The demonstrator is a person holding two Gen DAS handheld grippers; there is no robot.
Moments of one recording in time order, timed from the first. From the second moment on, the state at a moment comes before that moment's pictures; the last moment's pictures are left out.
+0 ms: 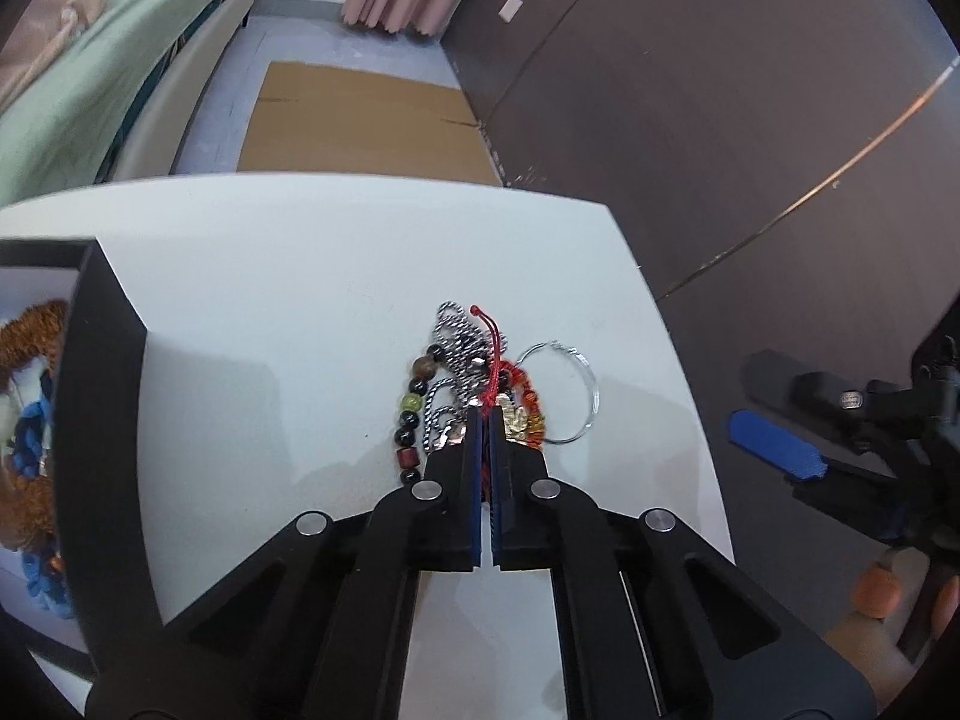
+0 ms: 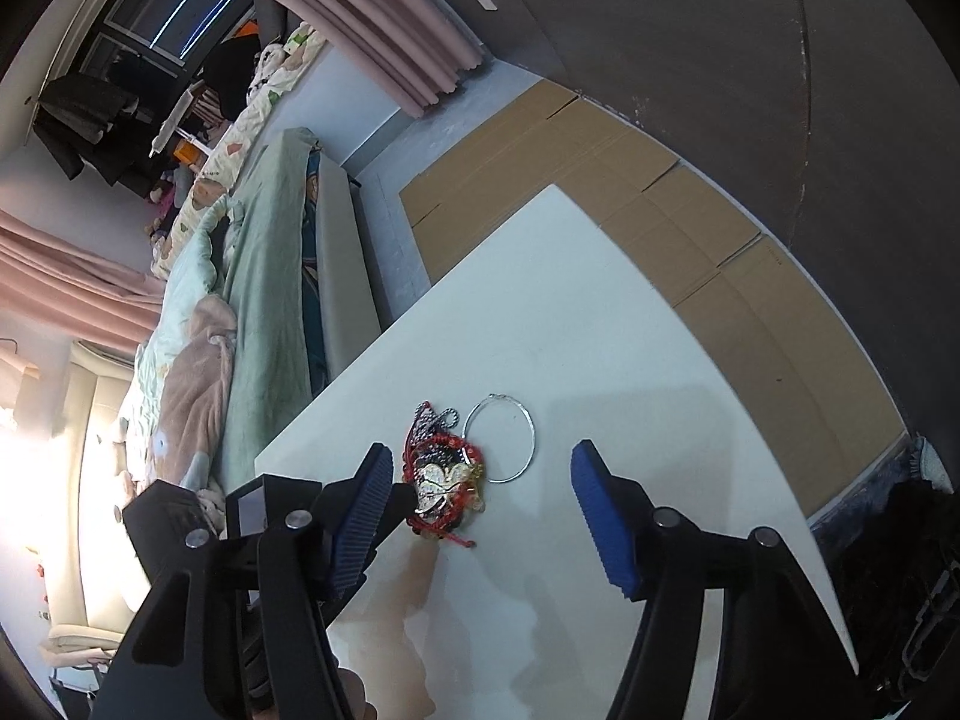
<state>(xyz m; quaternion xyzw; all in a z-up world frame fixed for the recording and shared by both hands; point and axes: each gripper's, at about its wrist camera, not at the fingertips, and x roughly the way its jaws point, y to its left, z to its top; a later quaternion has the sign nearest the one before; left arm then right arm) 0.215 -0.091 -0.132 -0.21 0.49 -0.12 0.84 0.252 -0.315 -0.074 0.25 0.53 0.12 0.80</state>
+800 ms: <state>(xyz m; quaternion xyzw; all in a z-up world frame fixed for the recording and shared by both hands) 0.185 -0.031 -0.073 -0.26 0.42 -0.13 0.86 0.256 -0.253 -0.109 0.19 0.58 0.15 0.78</state>
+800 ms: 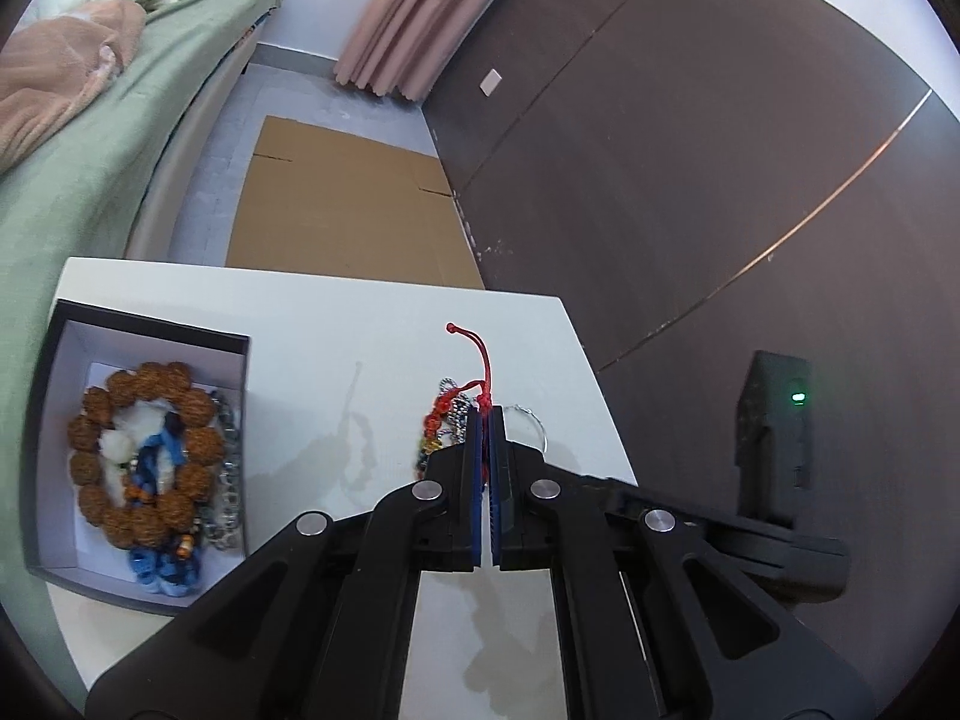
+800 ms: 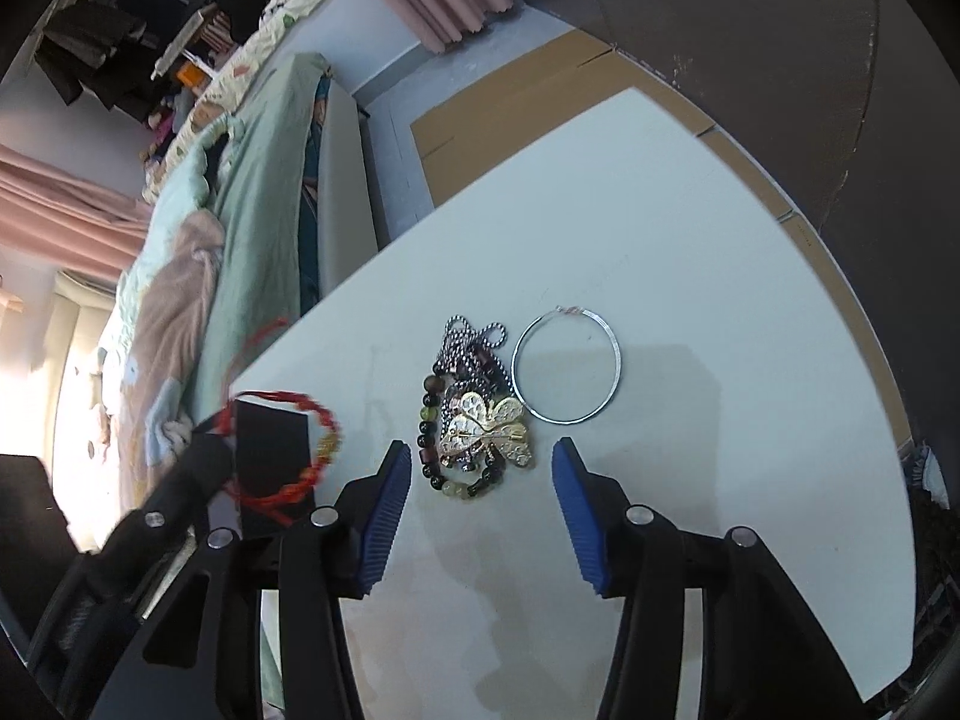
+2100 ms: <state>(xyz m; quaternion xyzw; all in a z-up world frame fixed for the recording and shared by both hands) 0.154 0.067 -0.063 -0.30 0.39 -0.03 0.87 0.252 -0.203 -0.087 0.13 0.53 0.17 0.82</state>
